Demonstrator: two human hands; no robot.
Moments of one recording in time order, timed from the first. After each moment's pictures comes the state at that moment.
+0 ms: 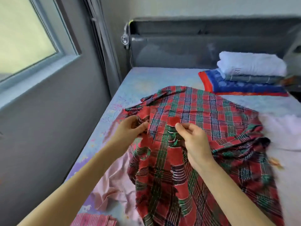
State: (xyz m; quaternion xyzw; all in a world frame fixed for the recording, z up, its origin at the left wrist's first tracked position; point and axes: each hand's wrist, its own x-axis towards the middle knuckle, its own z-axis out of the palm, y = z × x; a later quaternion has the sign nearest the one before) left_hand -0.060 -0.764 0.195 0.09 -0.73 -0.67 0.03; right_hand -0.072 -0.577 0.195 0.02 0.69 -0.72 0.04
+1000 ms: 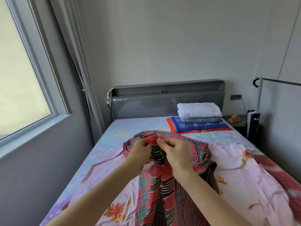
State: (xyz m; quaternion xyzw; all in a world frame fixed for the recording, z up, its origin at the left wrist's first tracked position) left_hand 0.105 -0.479 0.352 0.03 -0.76 -0.65 0.04; right_hand 0.101 -0.370 0.340 -0.05 0.68 -0.72 -0.11
